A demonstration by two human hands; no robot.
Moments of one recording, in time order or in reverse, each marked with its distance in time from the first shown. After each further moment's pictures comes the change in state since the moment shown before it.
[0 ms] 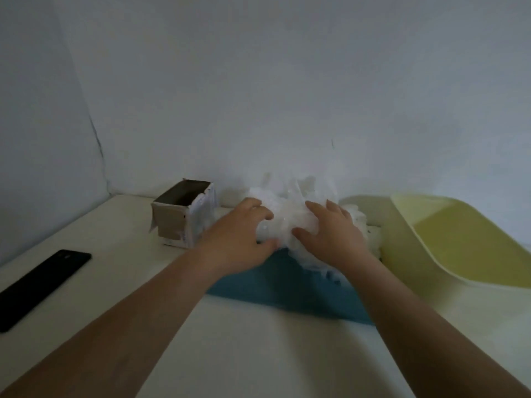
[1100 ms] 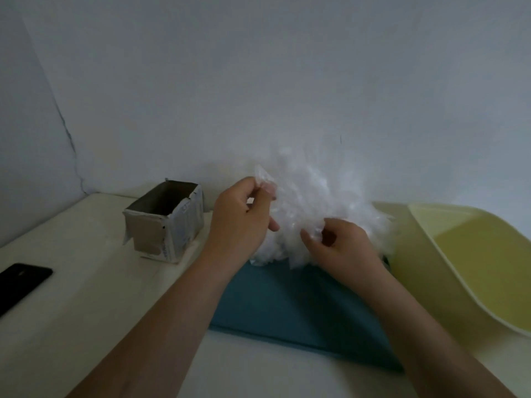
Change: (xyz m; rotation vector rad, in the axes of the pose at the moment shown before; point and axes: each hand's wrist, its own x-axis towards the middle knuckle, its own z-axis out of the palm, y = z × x) left_hand 0.052 0.019 0.013 -0.683 0.433 -0.155; right_hand 0.025 0.029 0.016 0.311 0.129 -0.124
